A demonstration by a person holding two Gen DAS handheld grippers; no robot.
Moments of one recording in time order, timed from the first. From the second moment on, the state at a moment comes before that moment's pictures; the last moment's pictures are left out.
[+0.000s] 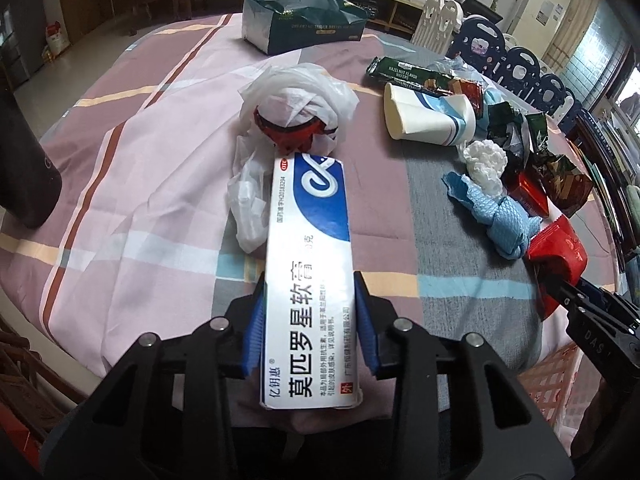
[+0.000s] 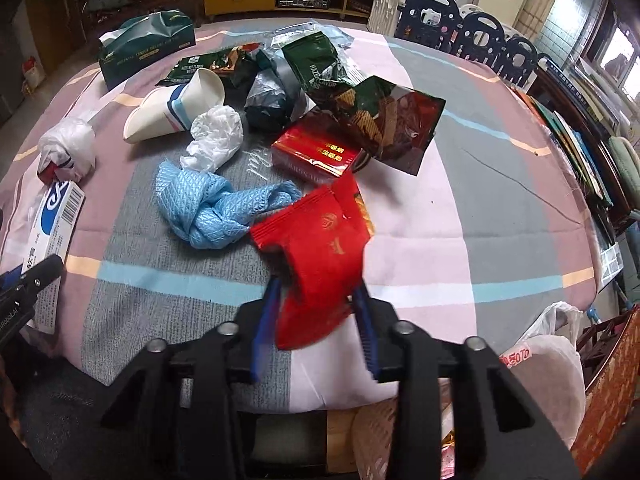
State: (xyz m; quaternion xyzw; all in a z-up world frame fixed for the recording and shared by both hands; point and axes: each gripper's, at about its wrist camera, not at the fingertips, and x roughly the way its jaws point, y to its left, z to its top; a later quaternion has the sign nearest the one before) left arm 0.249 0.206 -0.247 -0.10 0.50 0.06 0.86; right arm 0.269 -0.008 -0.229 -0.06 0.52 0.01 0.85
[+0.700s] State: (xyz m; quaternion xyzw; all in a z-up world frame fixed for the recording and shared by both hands) left arm 0.237 0.203 -0.230 -0.08 0.45 0.08 0.88; right arm 0.247 -0.007 -0.215 -0.04 0.50 0.02 0.87
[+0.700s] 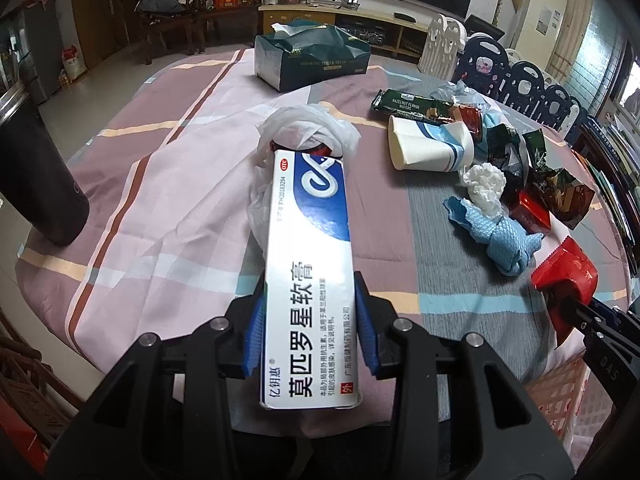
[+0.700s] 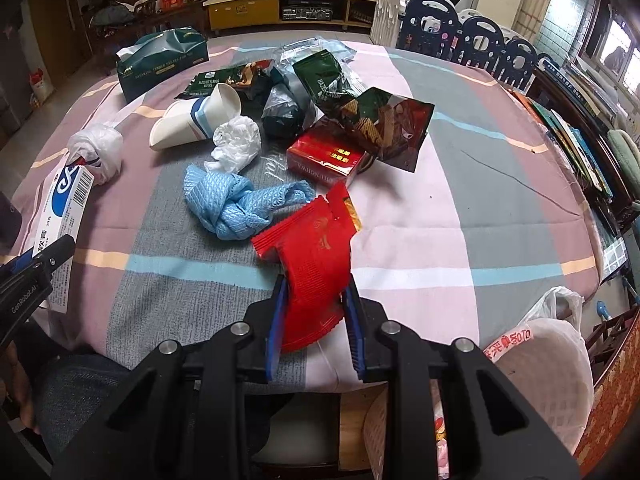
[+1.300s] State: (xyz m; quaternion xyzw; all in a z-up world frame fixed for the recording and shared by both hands) left arm 0.234 0.204 -0.225 -0.08 0.43 0.09 0.89; right arm 0.243 -0.006 -0.213 -0.04 0.50 0.03 0.87
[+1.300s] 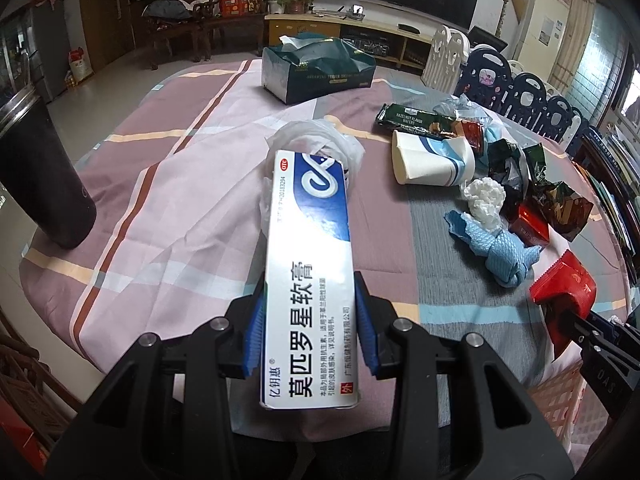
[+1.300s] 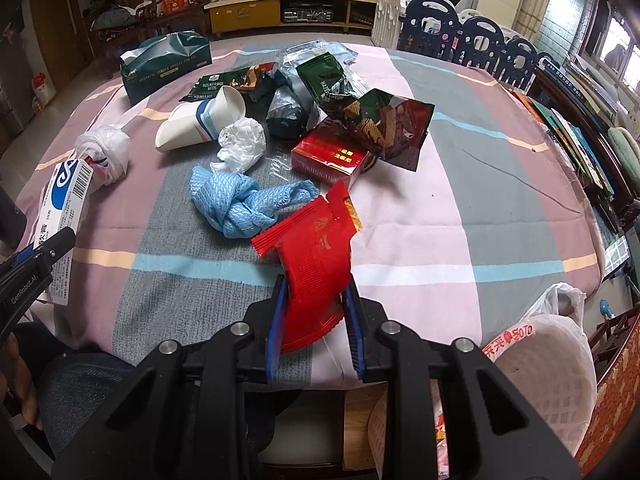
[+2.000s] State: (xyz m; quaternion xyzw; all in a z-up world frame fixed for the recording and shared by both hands) left arm 0.234 0.205 -0.225 -0.09 0.43 0.10 0.89; right arm 0.243 -0.004 -0.218 -0.03 0.50 0.03 0.86
